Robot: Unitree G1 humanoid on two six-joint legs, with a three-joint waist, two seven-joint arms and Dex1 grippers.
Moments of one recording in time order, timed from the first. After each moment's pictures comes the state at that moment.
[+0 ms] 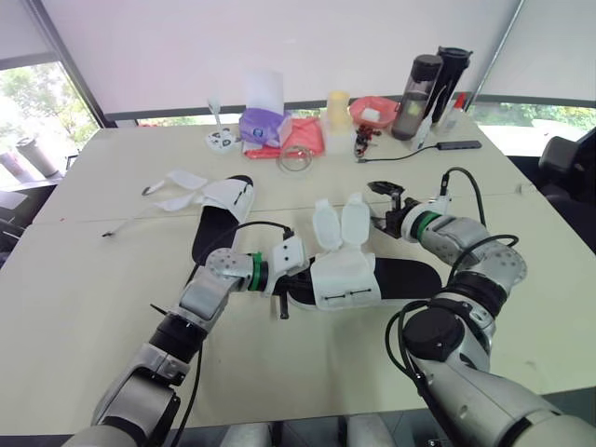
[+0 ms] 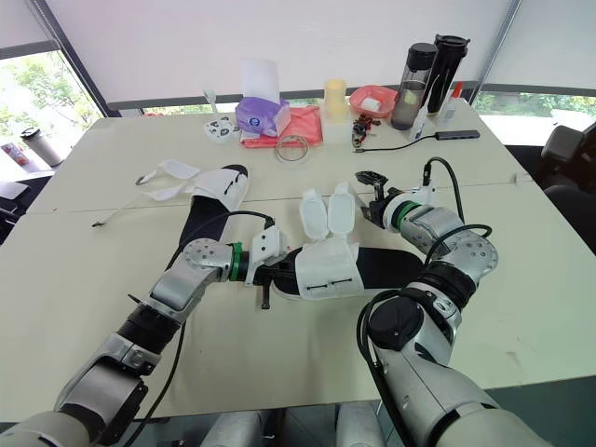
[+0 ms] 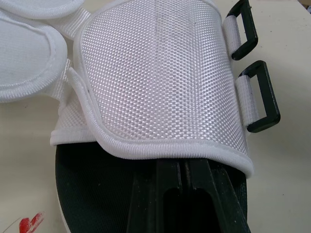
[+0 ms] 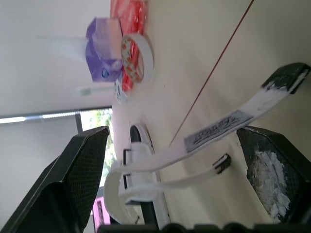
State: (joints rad) left arm -0.59 0.34 -0.36 0.22 -0.14 0.21 -1.10; right arm -0.99 -0.05 -1.13 0.39 0.99 1.27 -0.43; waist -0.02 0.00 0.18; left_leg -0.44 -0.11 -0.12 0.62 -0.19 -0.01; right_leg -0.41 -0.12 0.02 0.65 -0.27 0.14
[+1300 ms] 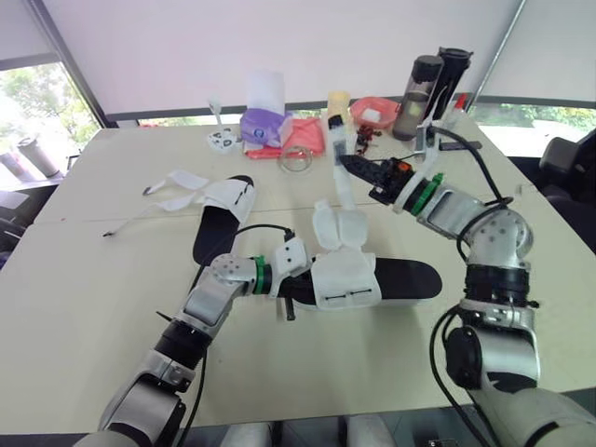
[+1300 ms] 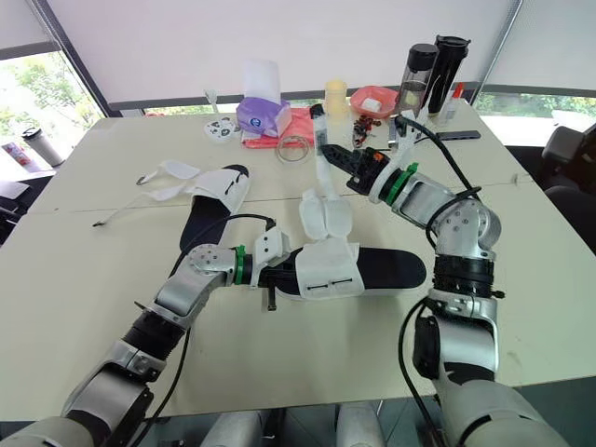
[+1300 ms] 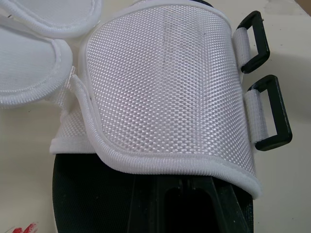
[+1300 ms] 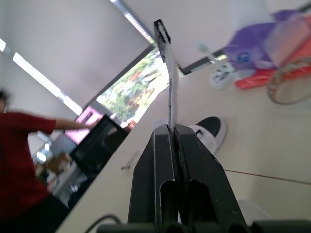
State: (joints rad) left arm -0.56 0.30 -0.34 0.21 -0.13 0.21 -1.05; right arm -0.80 -0.39 -0.27 0.10 0.90 0.99 0.54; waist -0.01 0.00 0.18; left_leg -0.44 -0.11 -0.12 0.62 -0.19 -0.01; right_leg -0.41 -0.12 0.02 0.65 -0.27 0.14
